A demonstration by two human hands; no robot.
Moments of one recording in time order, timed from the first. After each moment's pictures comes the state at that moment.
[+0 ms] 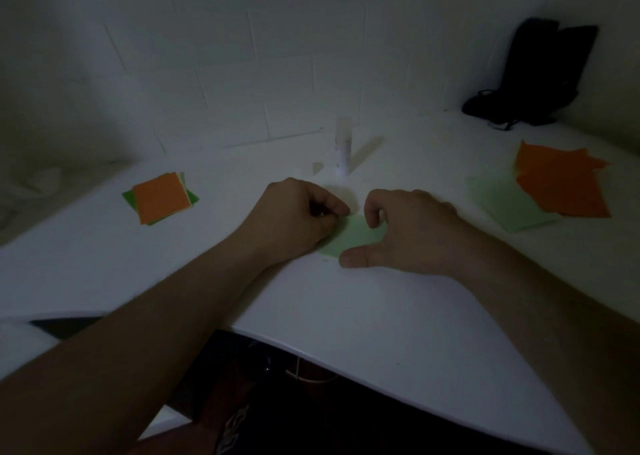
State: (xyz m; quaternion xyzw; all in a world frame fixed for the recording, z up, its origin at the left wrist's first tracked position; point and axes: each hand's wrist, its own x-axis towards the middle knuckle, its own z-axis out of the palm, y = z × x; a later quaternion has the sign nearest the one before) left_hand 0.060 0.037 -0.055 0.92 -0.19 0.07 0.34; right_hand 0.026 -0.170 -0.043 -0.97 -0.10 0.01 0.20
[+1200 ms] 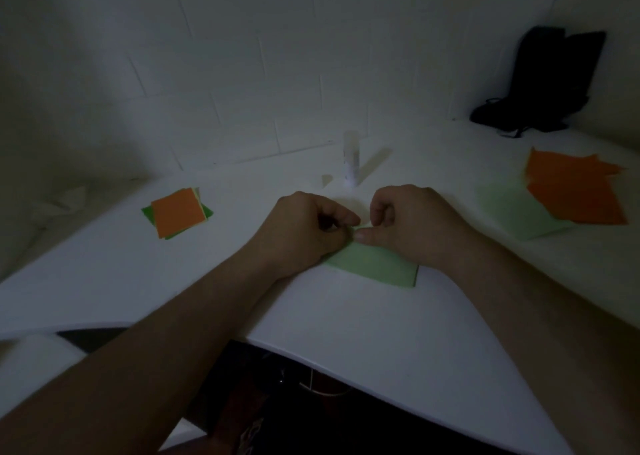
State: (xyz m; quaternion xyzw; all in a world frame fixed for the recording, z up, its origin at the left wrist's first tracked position) left_hand 0.058 0.039 -0.055 0.91 -0.20 0.07 0.36; right_hand 0.056 -0.170 -0.054 -0.94 -0.12 -0.07 0.31
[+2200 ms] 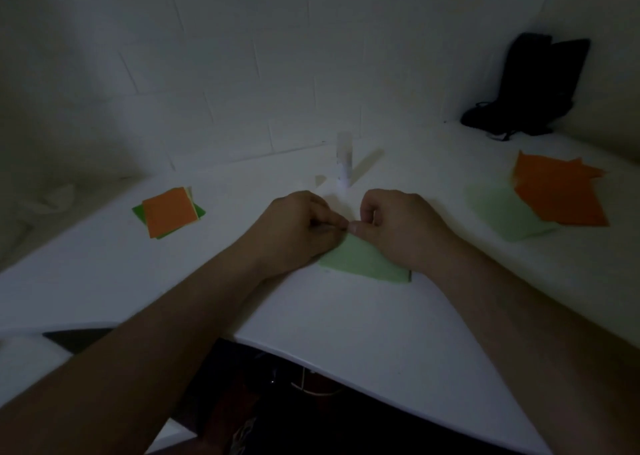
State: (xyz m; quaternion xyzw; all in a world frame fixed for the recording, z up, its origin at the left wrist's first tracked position) left_hand 0.065 0.045 -0.058 0.92 -0.27 0.09 0.27; right_hand 0.063 -0.165 -0.069 -0.95 -0.11 -0.10 0.27
